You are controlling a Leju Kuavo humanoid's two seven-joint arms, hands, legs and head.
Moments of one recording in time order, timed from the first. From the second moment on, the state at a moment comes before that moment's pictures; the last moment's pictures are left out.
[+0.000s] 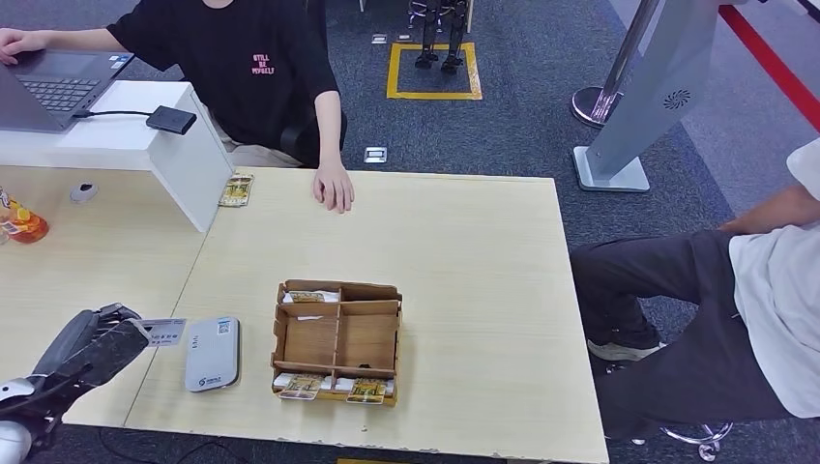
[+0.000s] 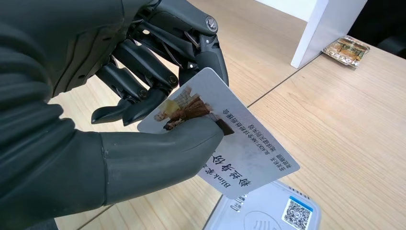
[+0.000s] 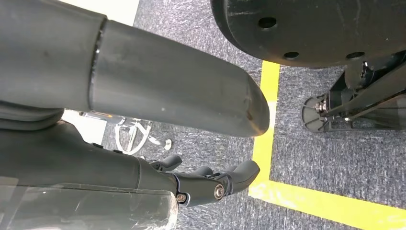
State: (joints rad) left arm -0.02 0.61 -0.18 -1.49 -0.11 -0.15 0.00; right arm 0.08 0.15 -0.72 0.00 0.70 -0.07 -0.25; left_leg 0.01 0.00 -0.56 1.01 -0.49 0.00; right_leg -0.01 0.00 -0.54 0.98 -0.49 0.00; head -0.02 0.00
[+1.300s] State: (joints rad) left arm 0.09 0.59 -0.29 -1.56 -0.18 -0.07 0.01; right arm 0.06 0.14 -0.72 0.00 0.65 -0.06 -0.18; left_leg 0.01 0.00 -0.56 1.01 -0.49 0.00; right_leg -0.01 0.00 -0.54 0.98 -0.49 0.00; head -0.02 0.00
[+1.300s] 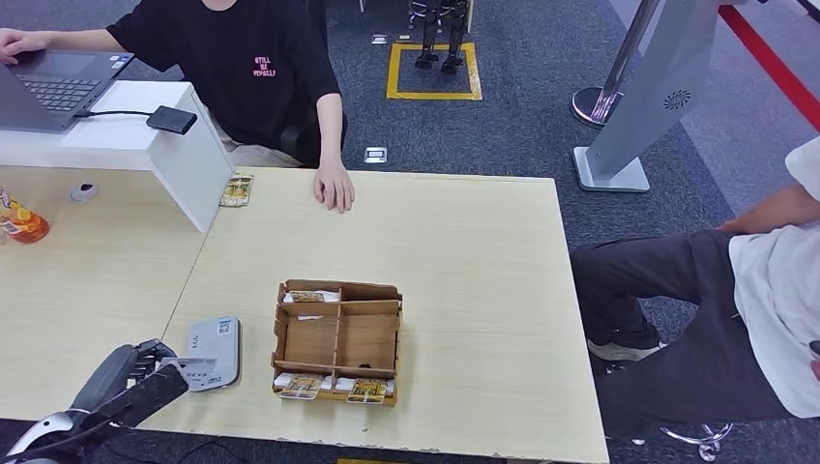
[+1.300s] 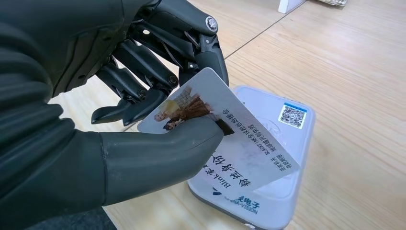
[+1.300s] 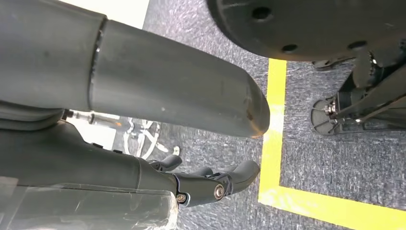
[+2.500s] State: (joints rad) left arm -0.05 0.45 -0.35 -1.42 -0.25 0.06 0.03; right arm 0.04 0.14 -0.70 0.00 0.62 -0.06 -0.18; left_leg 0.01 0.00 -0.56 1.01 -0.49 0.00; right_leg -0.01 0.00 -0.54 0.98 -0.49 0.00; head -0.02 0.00
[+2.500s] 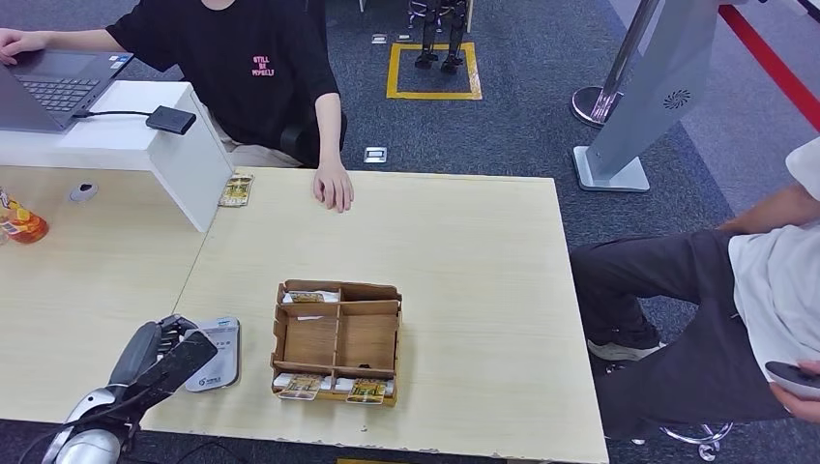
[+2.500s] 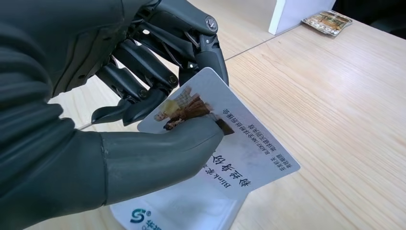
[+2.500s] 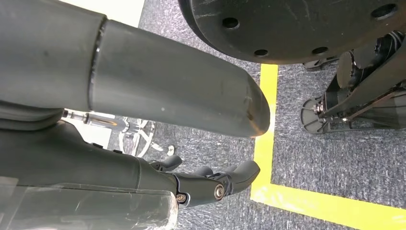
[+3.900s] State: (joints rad) left arm -0.13 0.44 -0.35 -1.30 -0.44 -0.10 0.02; right arm 0.01 0.15 -0.72 -0.21 0.61 -0.01 0.10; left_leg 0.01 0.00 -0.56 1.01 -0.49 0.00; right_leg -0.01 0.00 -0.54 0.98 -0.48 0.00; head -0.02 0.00
